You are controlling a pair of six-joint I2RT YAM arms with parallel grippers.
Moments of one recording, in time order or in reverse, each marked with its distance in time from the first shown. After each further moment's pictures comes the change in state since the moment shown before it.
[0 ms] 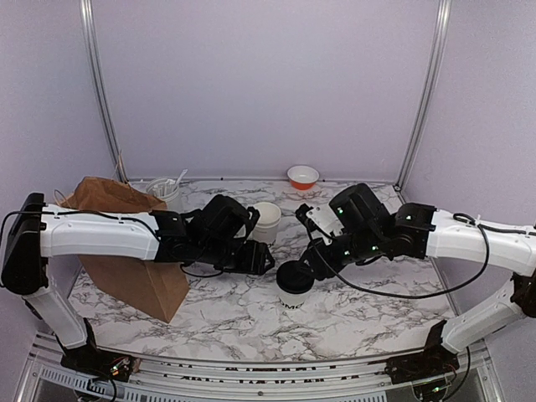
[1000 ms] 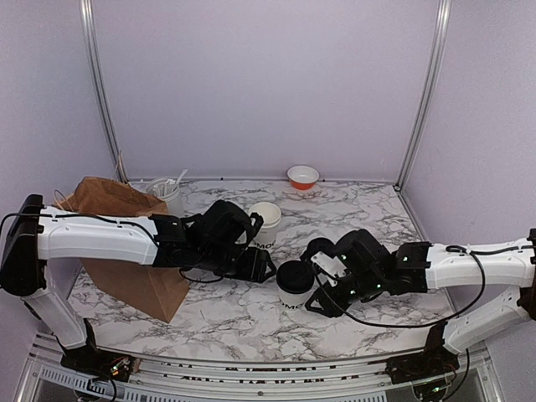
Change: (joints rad) left arm -0.028 -0.013 -0.022 -0.002 0.019 0.015; right arm 0.053 -0.079 -0.311 0.146 -0.117 0.067
